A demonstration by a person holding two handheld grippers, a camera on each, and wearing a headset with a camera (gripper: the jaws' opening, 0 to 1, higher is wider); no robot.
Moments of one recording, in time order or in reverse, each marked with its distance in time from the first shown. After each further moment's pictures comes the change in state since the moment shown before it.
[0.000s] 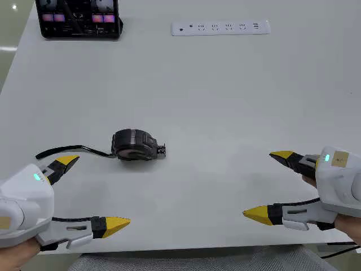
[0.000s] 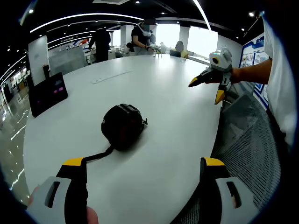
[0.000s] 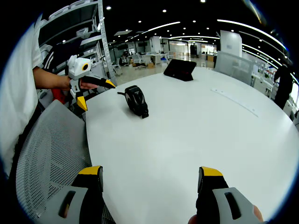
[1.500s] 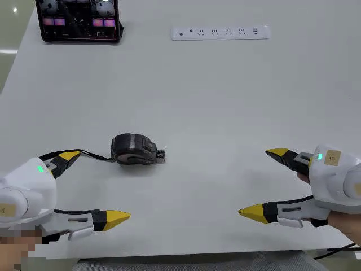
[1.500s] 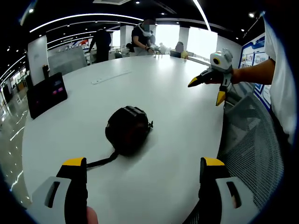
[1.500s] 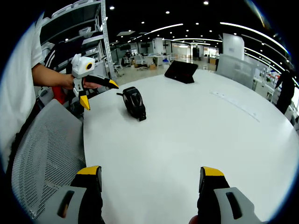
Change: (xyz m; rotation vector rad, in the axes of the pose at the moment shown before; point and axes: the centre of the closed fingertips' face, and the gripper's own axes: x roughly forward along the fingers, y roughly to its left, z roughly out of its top) left arm 0.014 0.015 0.005 0.005 -0.006 -0.009; right arm 0.012 -0.013 0.005 -0.032 -0.012 0.007
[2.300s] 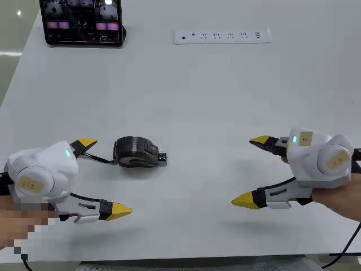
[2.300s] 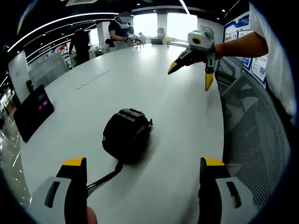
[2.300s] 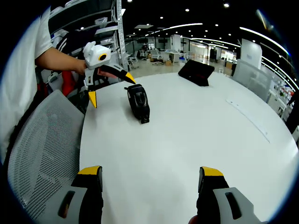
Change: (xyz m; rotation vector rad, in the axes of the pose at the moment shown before) left arm 0.026 0.011 0.007 0.196 0.094 -0.090; right arm 0.027 -0.008 0.024 -0.139 0.059 0.094
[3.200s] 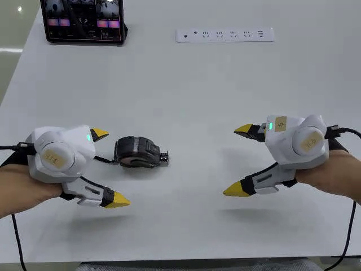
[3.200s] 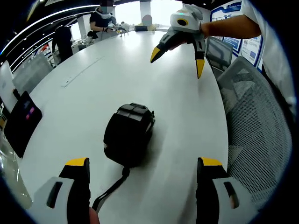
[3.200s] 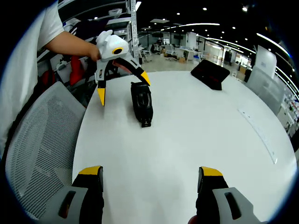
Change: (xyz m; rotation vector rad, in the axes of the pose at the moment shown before) left arm 0.021 0.013 -0.004 0.113 0.126 -0.100; right arm 0.026 -0.011 0.016 -0.107 0.057 0.075
